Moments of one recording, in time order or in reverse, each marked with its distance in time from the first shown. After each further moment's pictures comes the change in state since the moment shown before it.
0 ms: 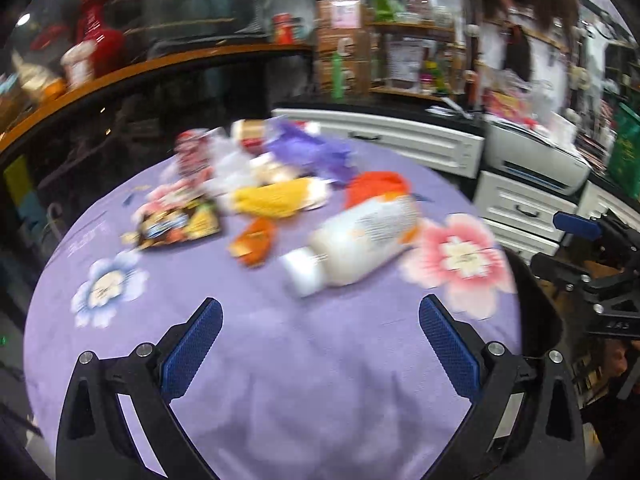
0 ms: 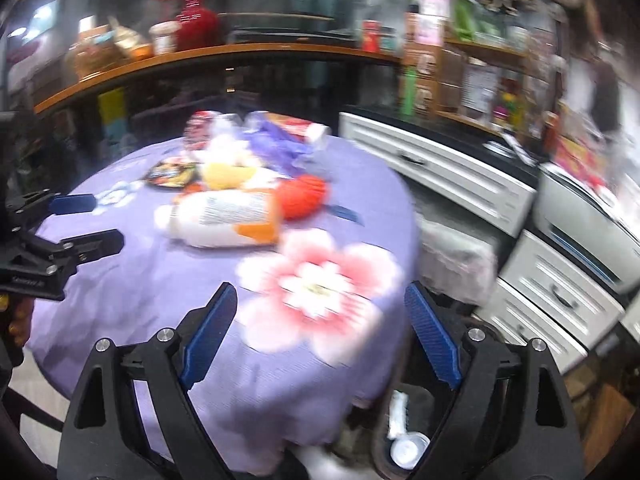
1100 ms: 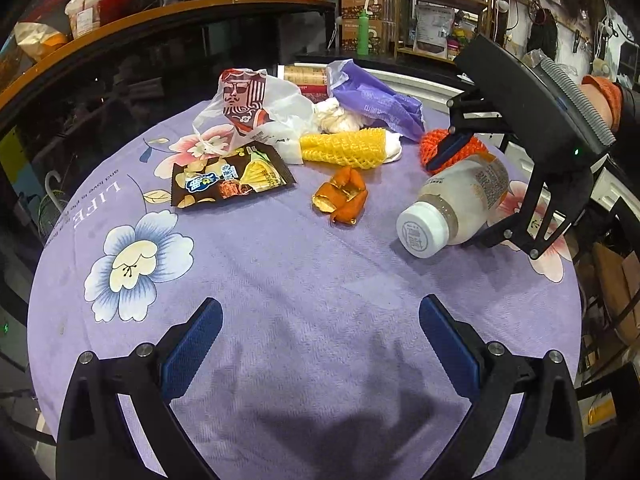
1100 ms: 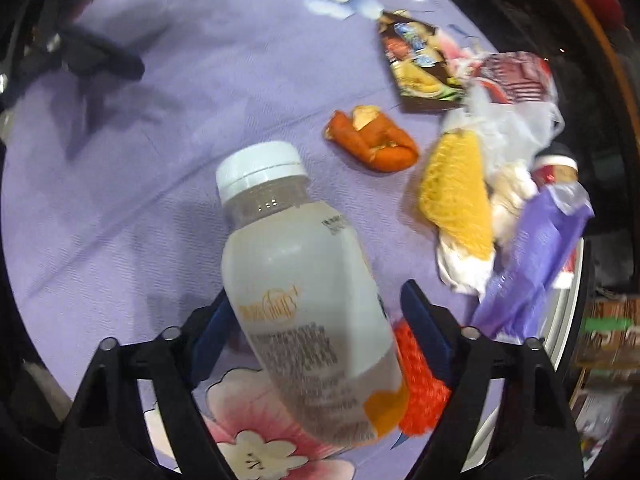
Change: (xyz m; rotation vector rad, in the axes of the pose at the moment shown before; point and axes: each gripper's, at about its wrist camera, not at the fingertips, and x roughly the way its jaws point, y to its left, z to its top) left arm 0.036 0.084 -0.008 -0.001 0.158 -0.022; right arm 0.185 0.119 0.067 -1.170 0.490 0.447
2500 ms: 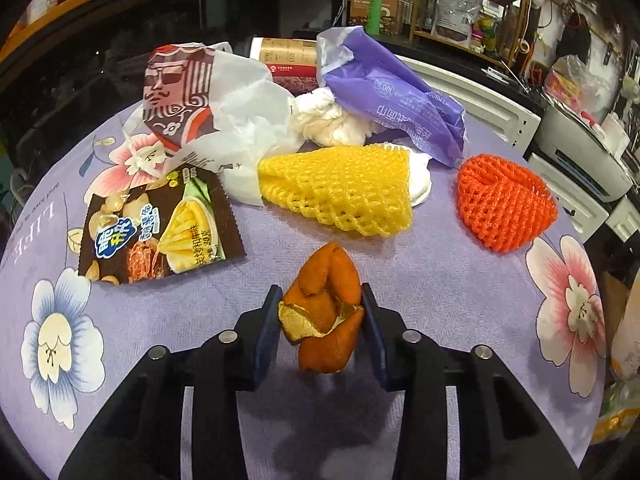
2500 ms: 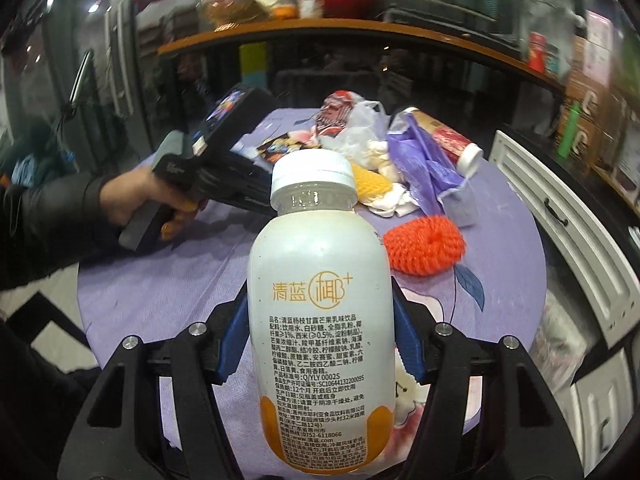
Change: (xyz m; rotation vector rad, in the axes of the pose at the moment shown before) left arm 0.102 -0.017 0.072 -0.067 0.076 -0.026; right arm -0.101 0.048 -0.138 0.815 -0.586 -0.104
